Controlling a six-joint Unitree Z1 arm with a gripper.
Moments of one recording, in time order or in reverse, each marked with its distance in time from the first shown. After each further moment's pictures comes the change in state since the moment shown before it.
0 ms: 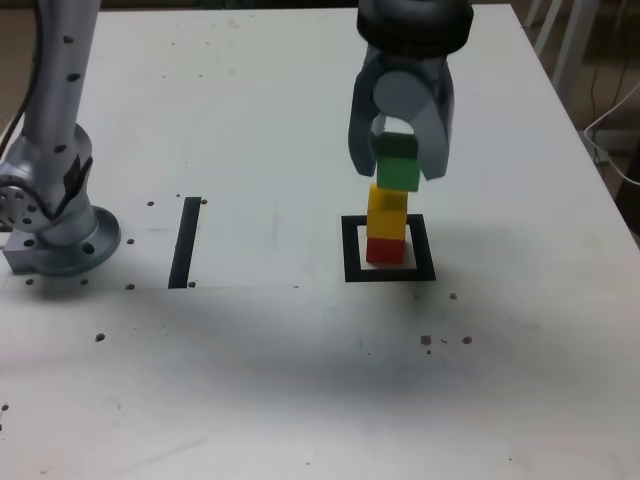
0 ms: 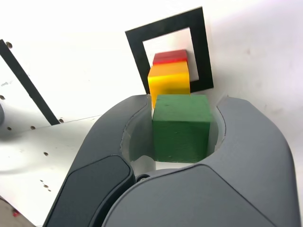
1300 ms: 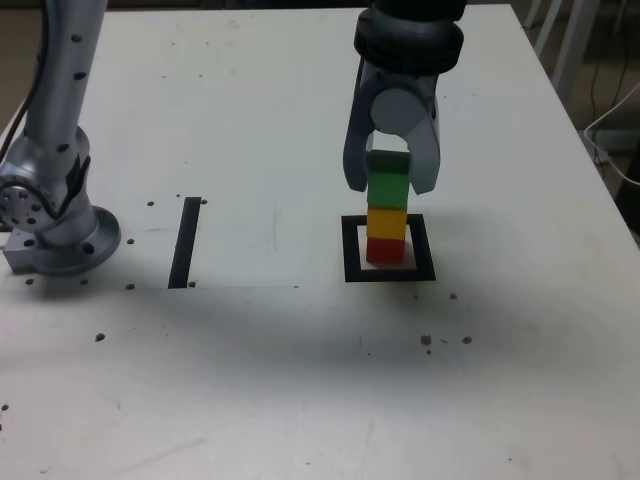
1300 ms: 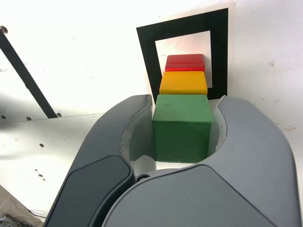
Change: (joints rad) arm 0.045 0.020 0.086 -0.049 -0.056 -0.013
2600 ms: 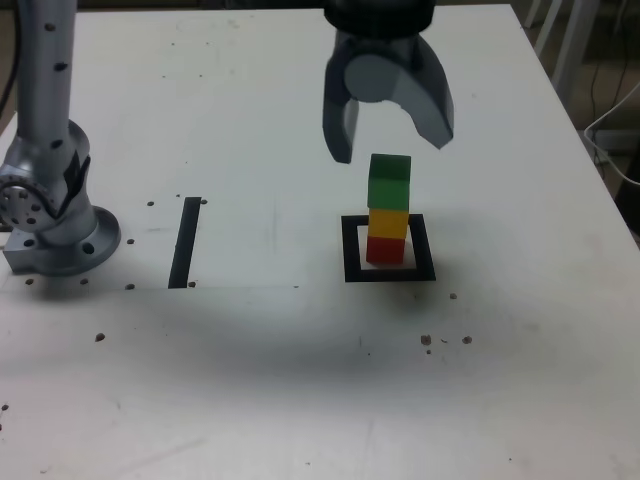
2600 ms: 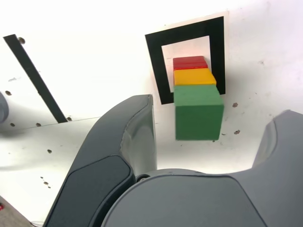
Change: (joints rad) arm 0.001 -0.137 0.070 -0.019 0.039 0.013
